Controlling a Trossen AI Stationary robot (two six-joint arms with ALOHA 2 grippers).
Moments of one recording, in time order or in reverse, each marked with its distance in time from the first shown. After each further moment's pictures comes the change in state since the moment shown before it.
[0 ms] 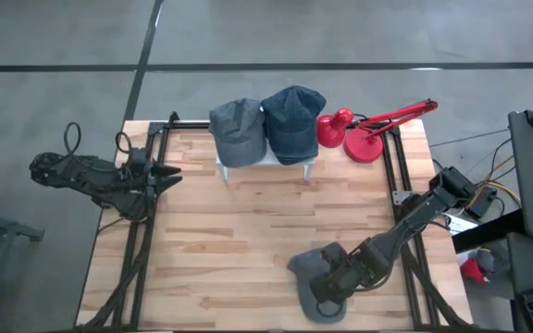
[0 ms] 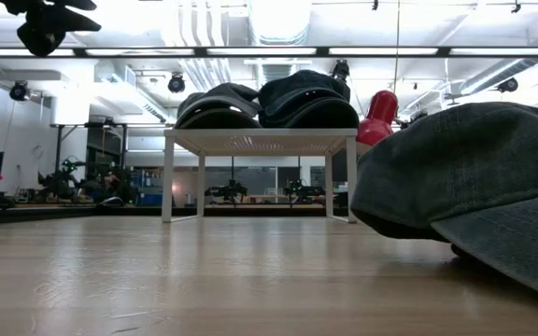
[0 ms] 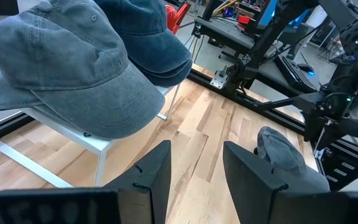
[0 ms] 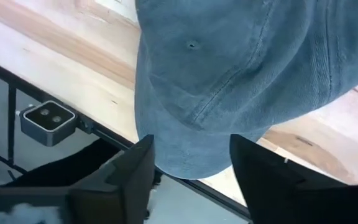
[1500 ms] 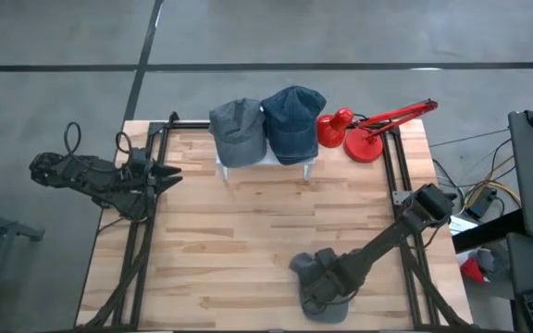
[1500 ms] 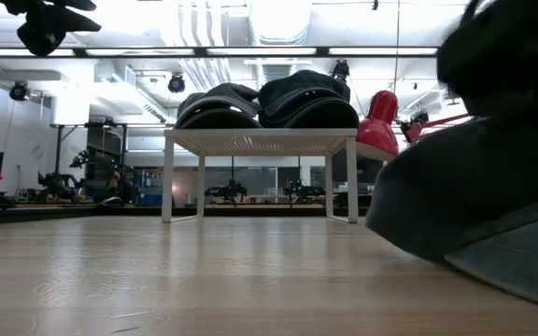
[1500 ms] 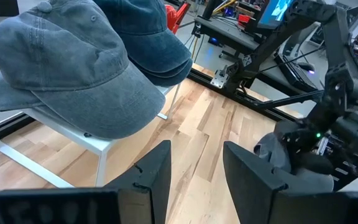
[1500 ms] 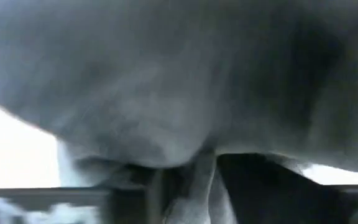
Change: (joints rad) left arm 0.000 0.000 0.000 -0.001 0.000 0.006; right arm -0.020 0.236 -0.079 0.114 0.007 0.148
